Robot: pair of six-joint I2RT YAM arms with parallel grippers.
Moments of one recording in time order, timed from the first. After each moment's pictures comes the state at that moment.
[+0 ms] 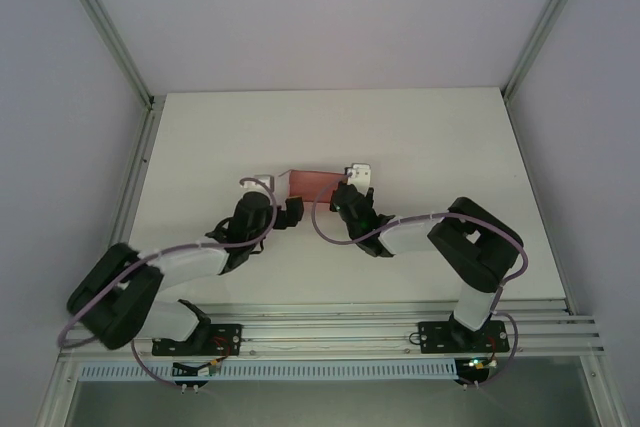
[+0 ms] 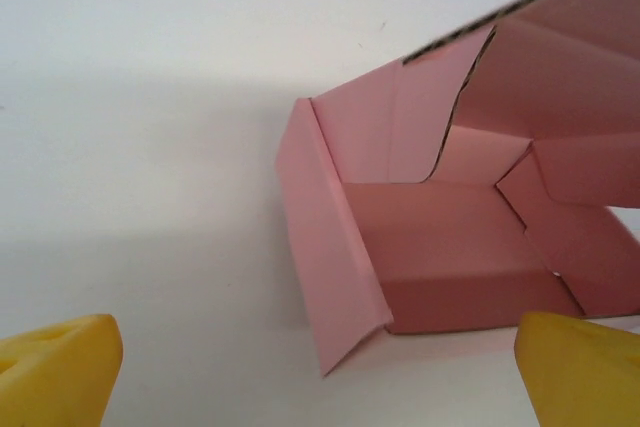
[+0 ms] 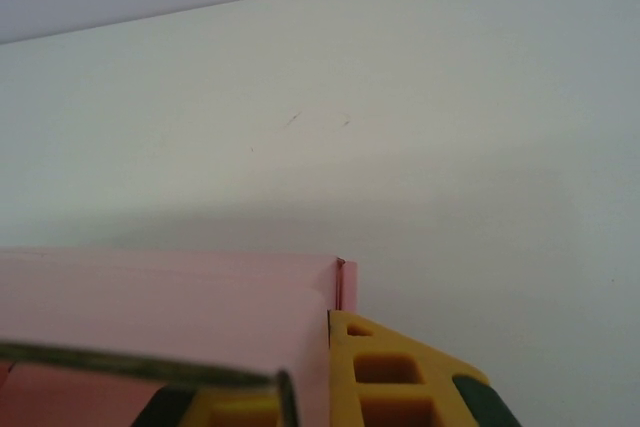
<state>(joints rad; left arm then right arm) -0.61 1.29 0.46 0.32 -0.25 -0.47 0.87 1.76 0.76 0.53 0.65 0.48</state>
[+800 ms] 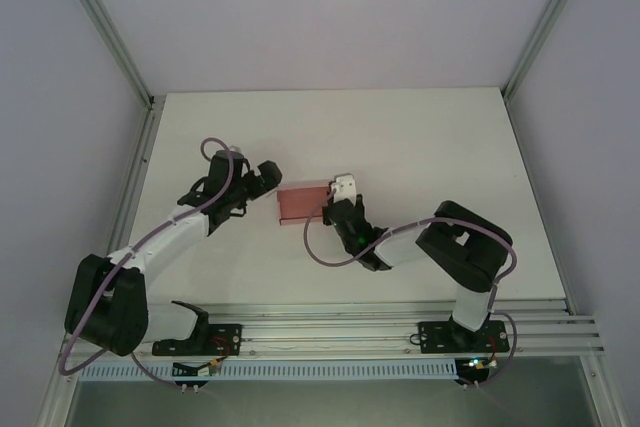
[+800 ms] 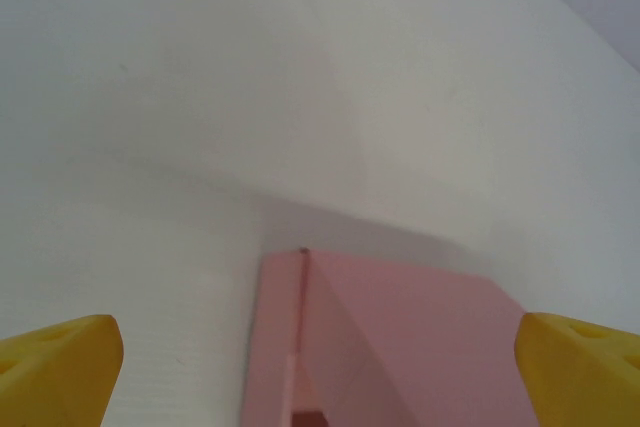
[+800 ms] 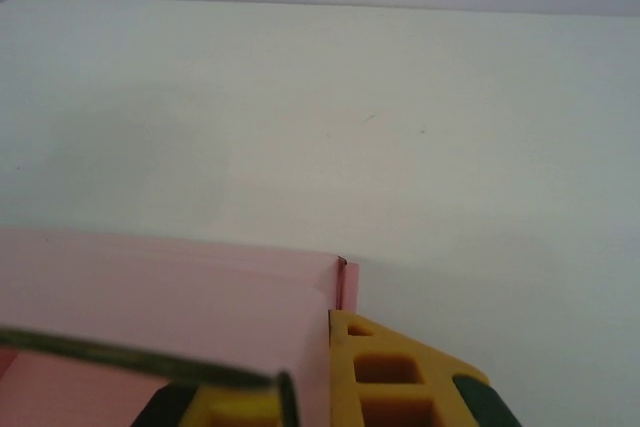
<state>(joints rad) -0.35 1.30 0.78 -0.17 0.04 -0.76 0.95 1.81 0.69 0.74 0.64 0.25</state>
